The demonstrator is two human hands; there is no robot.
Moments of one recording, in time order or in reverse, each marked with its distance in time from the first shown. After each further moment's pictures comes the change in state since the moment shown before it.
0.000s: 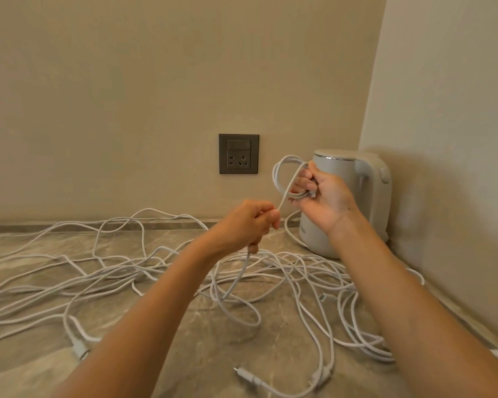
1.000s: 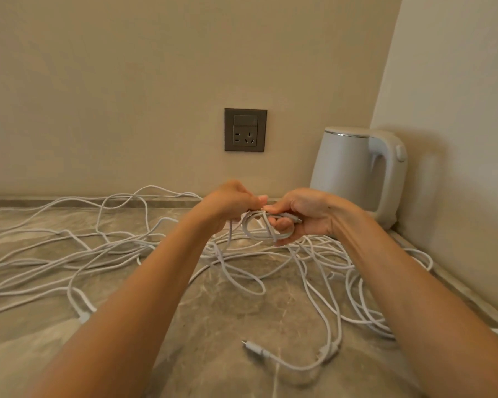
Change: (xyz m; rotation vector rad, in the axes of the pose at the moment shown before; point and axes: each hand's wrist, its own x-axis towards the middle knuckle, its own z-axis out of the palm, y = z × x) left_hand 0.003 -0.017 -0.018 0.081 0.169 -0.320; right_hand -0.017 0.030 0.001 -1.021 -0.229 0.697
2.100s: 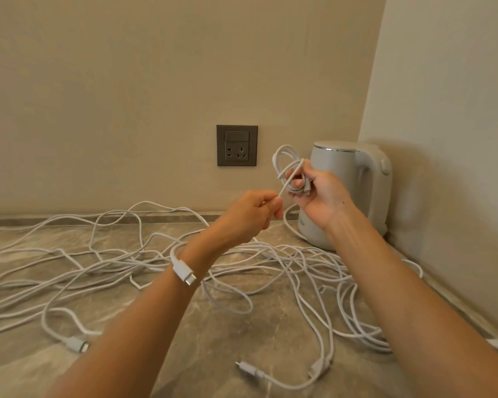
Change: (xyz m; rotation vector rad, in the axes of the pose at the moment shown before) left_hand -0.014 0.021 0.019 -0.031 -0.095 0.352; right_hand -0.005 -0.014 -0.019 0.928 0.437 -0.653
